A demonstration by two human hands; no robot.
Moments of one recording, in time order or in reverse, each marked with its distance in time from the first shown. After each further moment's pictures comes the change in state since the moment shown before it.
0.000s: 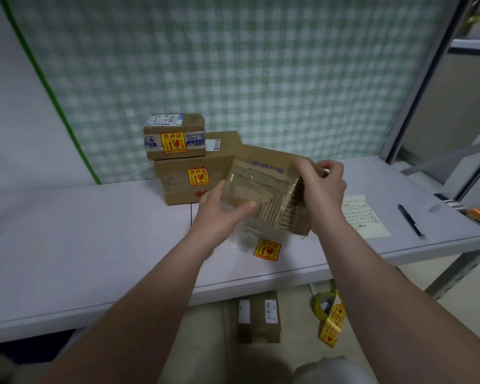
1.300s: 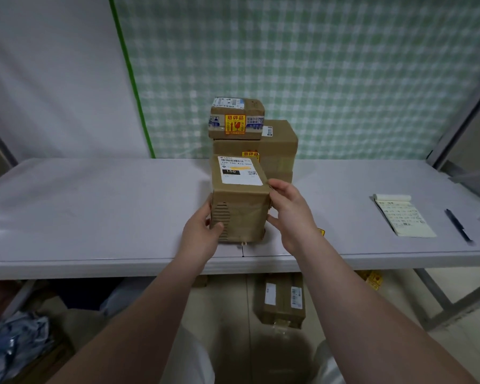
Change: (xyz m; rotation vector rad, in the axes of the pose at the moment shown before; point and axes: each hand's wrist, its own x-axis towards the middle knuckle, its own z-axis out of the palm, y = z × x) left_hand -0.073 -0.087 -0.082 -0.117 0.229 -0.030; right_hand -0.108 0.030 0.089 0.236 -0.518 0.142
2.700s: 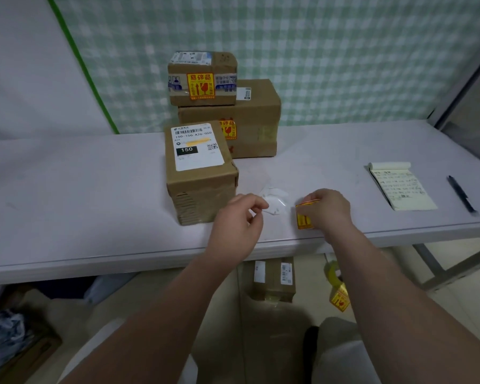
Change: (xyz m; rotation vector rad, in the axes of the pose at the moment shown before) left_hand -0.005 0.016 0.093 0.310 -0.149 0.279; right_hand 0.055 0.039 -0.118 -0.850 0.284 0.113
